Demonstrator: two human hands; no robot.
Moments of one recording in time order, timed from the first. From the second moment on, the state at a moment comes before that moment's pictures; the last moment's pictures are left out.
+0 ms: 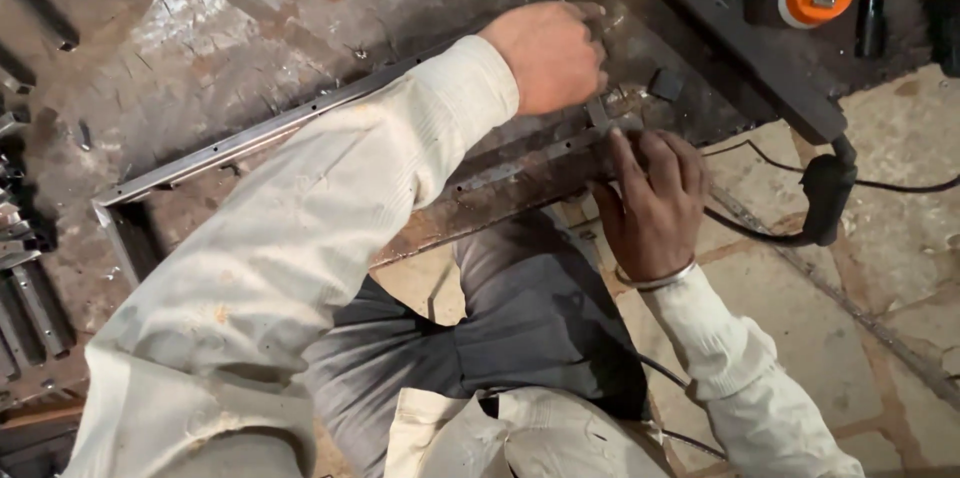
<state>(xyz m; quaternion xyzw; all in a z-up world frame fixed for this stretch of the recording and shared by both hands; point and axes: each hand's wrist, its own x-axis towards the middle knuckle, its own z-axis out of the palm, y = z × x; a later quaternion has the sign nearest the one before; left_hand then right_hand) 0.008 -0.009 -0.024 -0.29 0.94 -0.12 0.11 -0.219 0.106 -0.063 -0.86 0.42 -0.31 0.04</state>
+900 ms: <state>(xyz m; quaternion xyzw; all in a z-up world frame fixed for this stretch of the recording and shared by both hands) 0.010 -0.013 -0.028 -0.27 0.95 -0.13 0.08 -0.302 0.146 -0.129 -0.81 0.47 -0.32 0.11</state>
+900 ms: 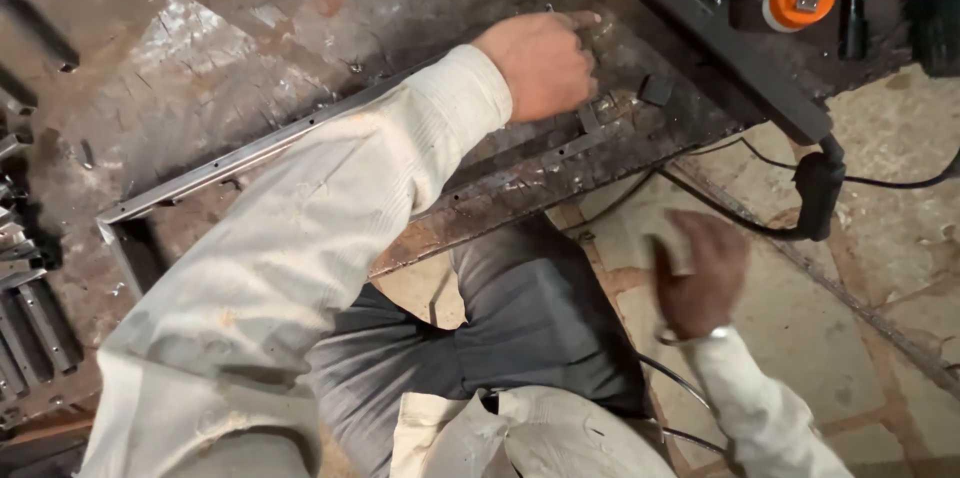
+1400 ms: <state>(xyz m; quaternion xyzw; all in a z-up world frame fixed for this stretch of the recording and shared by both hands) 0.005 -0.018 -0.031 -0.27 0.95 -0.12 0.07 -0.546 0.052 -0.311 -0.59 0.69 -0.19 0.37</state>
